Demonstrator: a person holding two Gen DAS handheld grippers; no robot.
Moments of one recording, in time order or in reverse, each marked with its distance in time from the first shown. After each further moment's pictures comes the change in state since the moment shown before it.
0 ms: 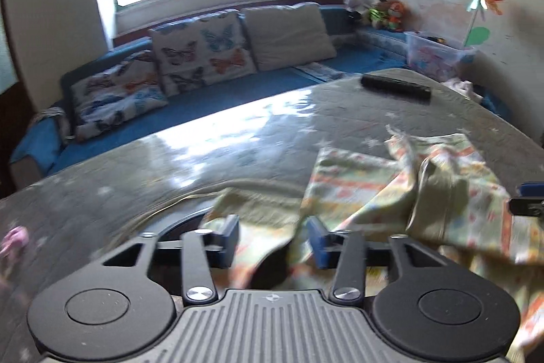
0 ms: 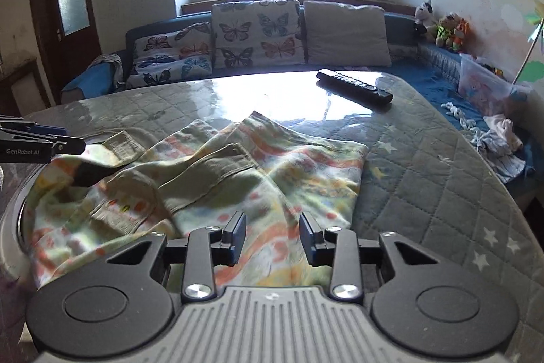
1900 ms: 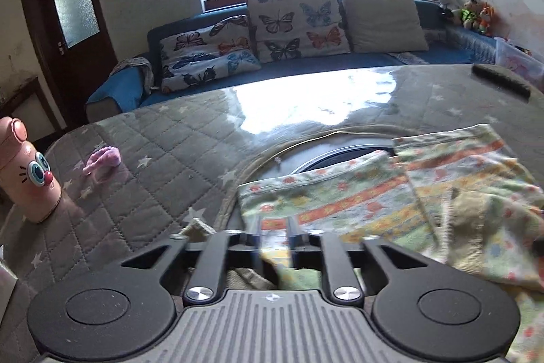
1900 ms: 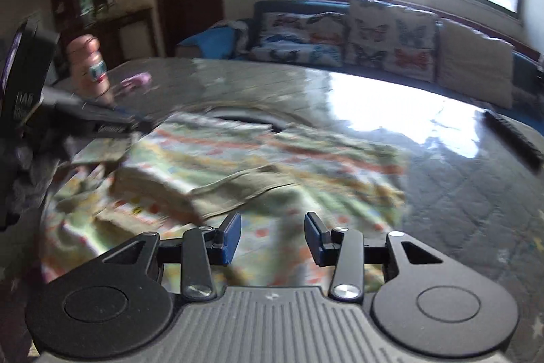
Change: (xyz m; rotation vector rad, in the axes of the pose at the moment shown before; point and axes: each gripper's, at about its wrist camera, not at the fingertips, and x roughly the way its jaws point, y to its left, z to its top) left arm -0.044 0.088 -0.070 -0.178 0.054 0.271; right arm 0.025 0.141 0.000 -0.335 0.045 0.365
